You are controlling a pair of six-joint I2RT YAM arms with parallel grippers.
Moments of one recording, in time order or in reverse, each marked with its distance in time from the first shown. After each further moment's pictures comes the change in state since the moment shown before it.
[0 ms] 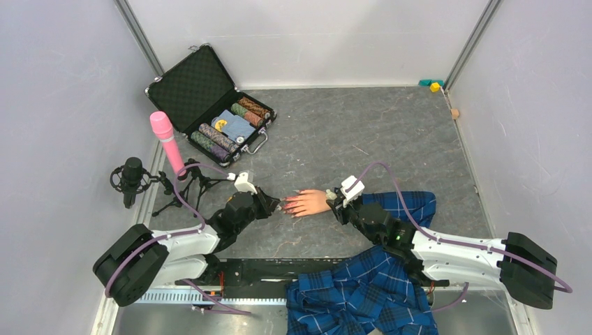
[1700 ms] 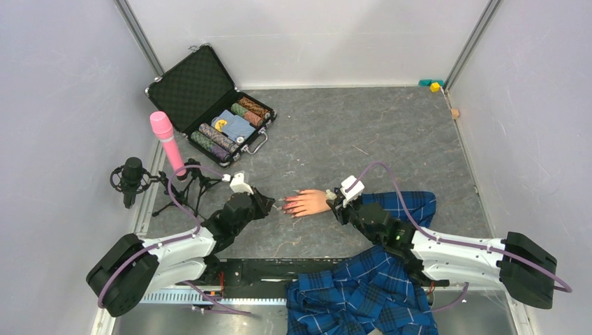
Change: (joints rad) left arm 0.000 -0.095 0.000 -0.122 -0.074 0.000; right arm 0.000 0.004 0.000 0.001 0.000 0.002
